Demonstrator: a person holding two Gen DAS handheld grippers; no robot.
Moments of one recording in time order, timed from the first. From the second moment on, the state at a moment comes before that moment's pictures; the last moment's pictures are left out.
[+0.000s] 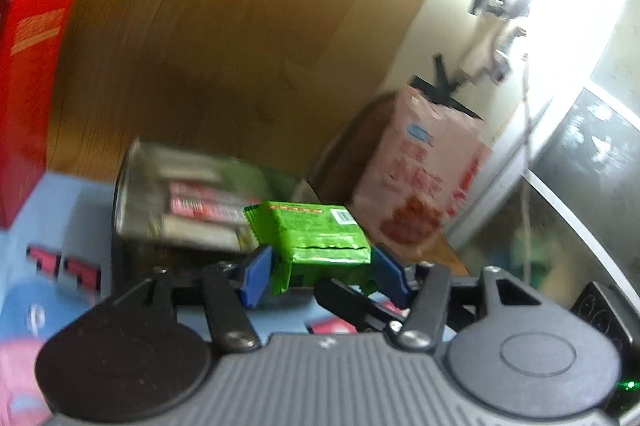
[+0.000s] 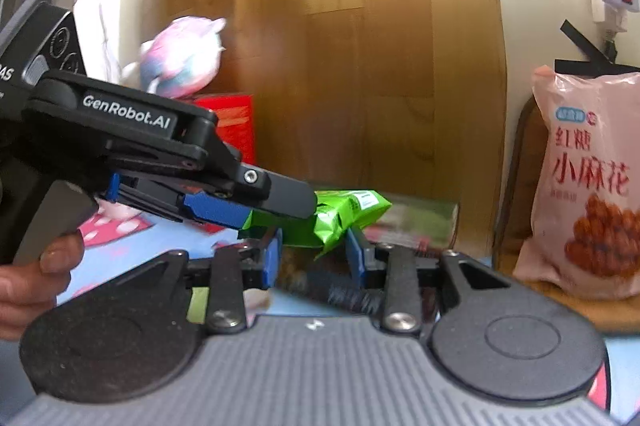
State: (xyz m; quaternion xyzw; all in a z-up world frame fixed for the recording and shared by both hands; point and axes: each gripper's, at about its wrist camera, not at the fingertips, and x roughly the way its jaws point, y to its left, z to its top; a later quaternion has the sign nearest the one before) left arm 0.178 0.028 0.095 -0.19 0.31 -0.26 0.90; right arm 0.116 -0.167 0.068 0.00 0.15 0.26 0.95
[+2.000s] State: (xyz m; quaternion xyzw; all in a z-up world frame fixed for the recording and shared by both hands) left arm 0.079 0.122 0.004 -0.30 0.39 -0.20 0.85; right arm 0.072 -0.094 0.007 -0.03 0.31 0.41 0.86
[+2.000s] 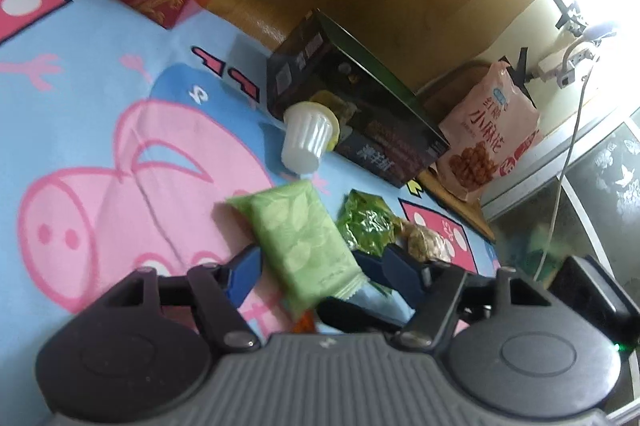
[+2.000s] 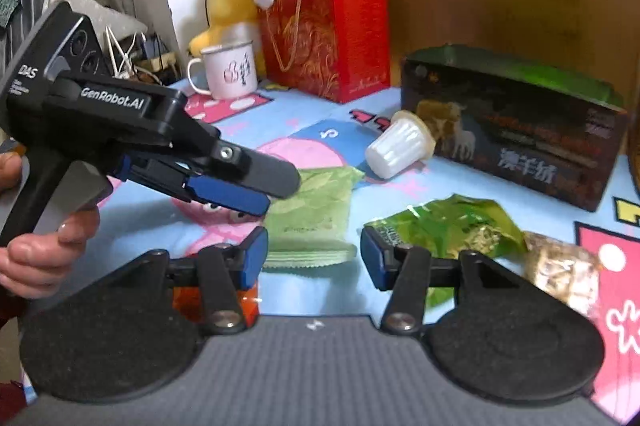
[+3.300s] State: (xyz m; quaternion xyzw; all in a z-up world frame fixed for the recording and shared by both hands) left arm 0.156 0.115 0.053 -0.29 0.30 -0.20 0.89; right arm 0.146 -0.135 0.035 0.12 0.28 0.34 0.89
